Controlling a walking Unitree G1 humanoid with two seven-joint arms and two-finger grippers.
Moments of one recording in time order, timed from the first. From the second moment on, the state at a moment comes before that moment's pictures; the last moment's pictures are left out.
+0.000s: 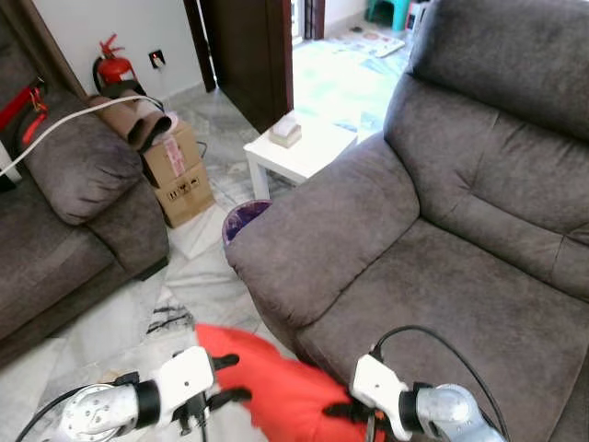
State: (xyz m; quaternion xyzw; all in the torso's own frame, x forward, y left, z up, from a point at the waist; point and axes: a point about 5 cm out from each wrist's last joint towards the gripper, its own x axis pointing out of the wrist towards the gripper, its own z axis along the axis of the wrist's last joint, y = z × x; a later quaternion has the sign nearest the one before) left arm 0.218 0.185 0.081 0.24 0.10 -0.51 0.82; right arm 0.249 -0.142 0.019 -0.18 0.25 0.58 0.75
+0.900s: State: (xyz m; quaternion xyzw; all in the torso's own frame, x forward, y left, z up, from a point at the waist) left arm 0.226 0.180 0.062 0.28 0.10 -0.56 0.77; right arm 0.242 -0.127 0.053 -0.23 0.21 0.64 0.70
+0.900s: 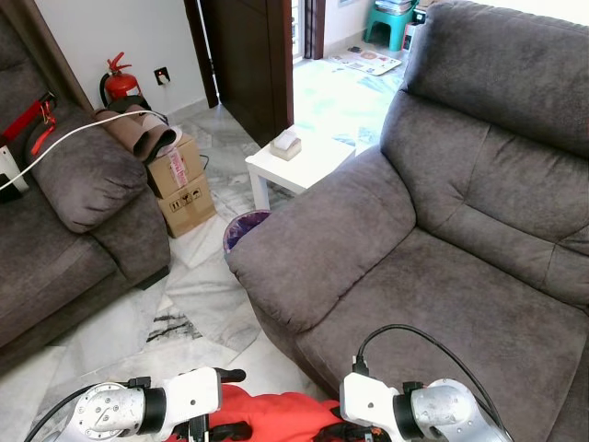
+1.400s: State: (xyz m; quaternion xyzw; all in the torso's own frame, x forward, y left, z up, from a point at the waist) left arm 0.207 0.171 0.056 0.28 0.11 -0.64 0.71; right arm 0.244 -0.126 0.063 -0.24 0.20 0.64 0.70
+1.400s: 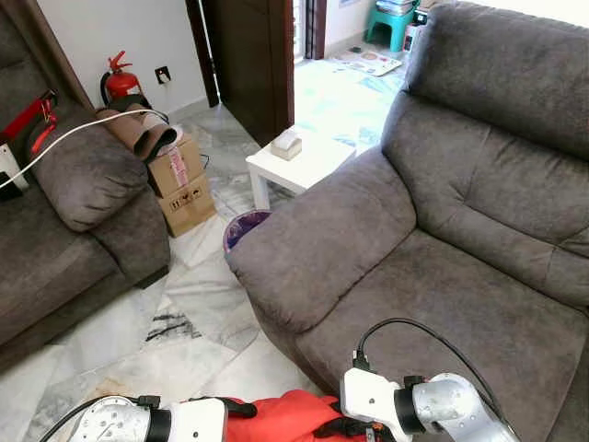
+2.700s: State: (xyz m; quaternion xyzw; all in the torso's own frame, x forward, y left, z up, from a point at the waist) left arm 0.197 0.218 0.017 0.32 0.20 -0.53 0.76; right arm 0.248 -0.133 0.067 -0.25 0.20 0.63 0.71
